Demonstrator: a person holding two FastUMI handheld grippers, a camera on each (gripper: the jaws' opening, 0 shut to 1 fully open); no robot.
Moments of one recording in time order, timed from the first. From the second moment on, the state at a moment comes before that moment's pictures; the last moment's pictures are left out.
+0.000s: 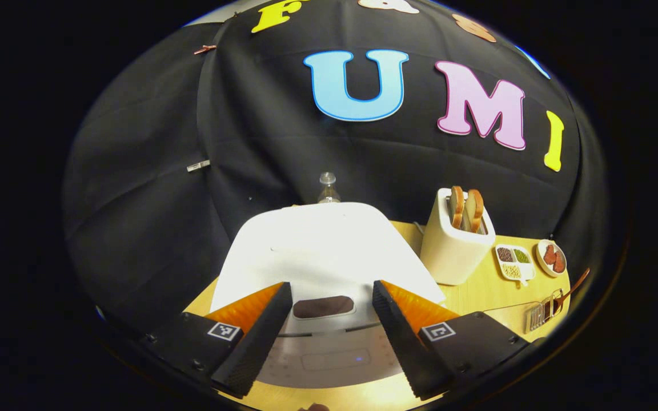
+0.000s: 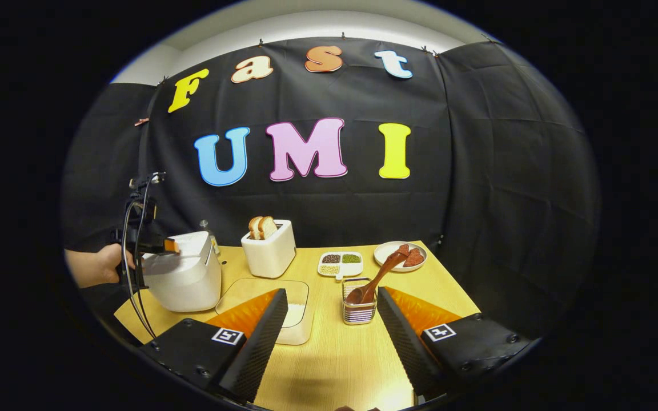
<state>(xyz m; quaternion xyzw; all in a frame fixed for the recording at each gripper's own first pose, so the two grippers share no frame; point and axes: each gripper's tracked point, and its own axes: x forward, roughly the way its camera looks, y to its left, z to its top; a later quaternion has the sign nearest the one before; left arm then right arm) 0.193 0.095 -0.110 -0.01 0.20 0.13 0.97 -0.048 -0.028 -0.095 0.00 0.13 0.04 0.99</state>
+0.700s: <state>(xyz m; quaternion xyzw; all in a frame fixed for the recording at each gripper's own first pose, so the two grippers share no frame) 0.147 0.063 -0.050 0.00 0.11 0.08 0.99 -0.035 -0.058 -0.080 0.01 0.11 0.01 0.99</state>
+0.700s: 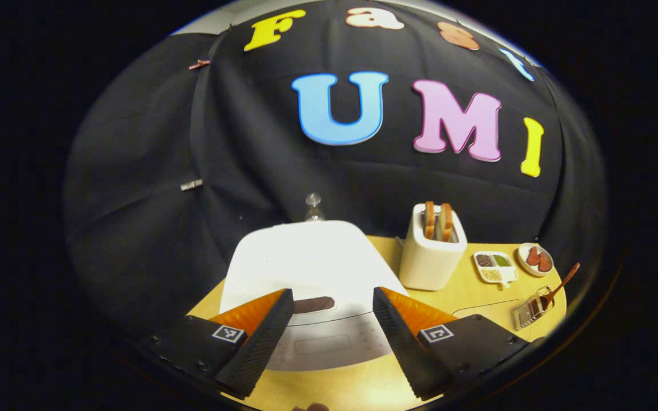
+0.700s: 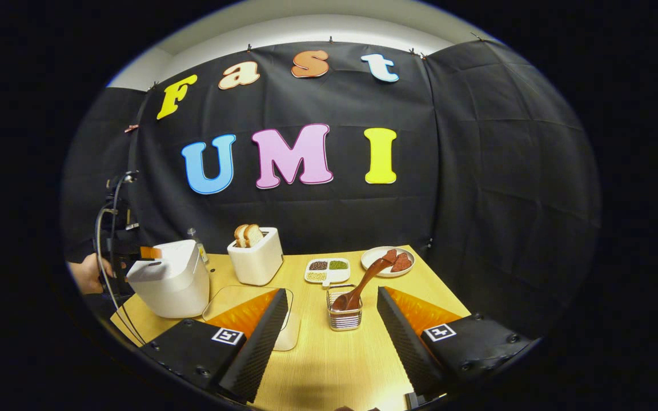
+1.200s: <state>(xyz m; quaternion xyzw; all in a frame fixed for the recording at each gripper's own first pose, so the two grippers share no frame) -0.003 0.019 0.034 -0.02 0.03 0.01 1.00 -0.046 -0.086 0.023 -0.03 0.04 -0.02 1.00</state>
